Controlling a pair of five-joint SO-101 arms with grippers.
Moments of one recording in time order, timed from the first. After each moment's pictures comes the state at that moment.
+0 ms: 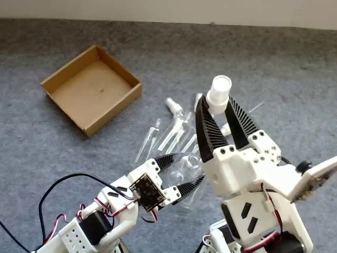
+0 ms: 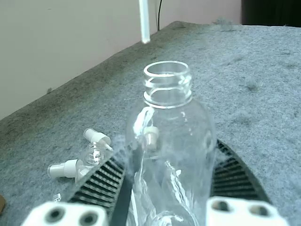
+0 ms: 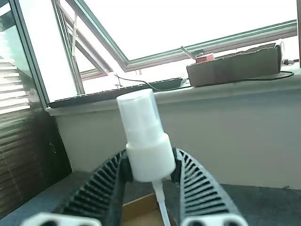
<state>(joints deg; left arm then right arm) 45.8 -103.3 95.9 27.3 -3.5 -27.8 -83.7 40.7 41.6 -12.4</state>
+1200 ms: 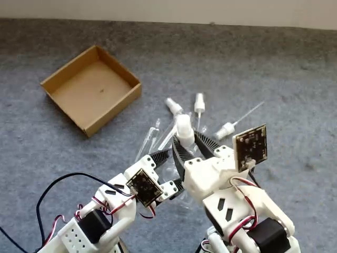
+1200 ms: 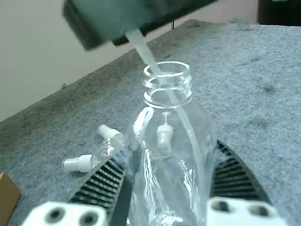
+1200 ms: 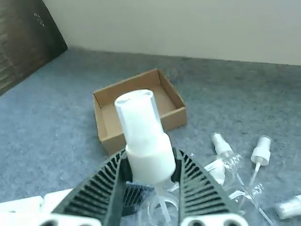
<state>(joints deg) 42.5 -103.3 95.9 27.3 -3.5 -36.0 -83.8 48.2 64.2 -9.9</state>
